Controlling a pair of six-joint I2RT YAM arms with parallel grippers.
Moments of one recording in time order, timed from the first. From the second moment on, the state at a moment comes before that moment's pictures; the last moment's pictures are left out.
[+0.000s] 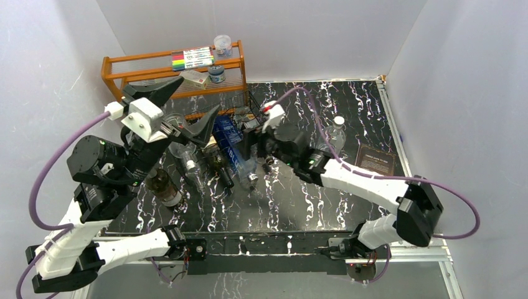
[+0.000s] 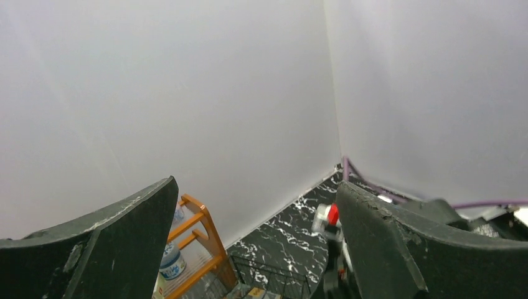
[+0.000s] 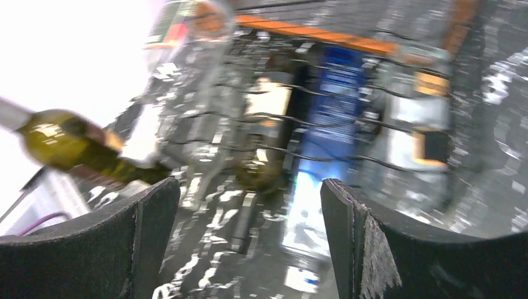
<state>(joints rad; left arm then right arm) -0.98 0.85 1.46 -0.23 -0.24 0.36 0.94 1.36 1.00 0.15 0.13 0.39</state>
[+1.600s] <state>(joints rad) -0.98 0.69 1.47 -0.27 -0.37 0.26 1.32 2.30 2.09 0.16 -0.01 0.29</state>
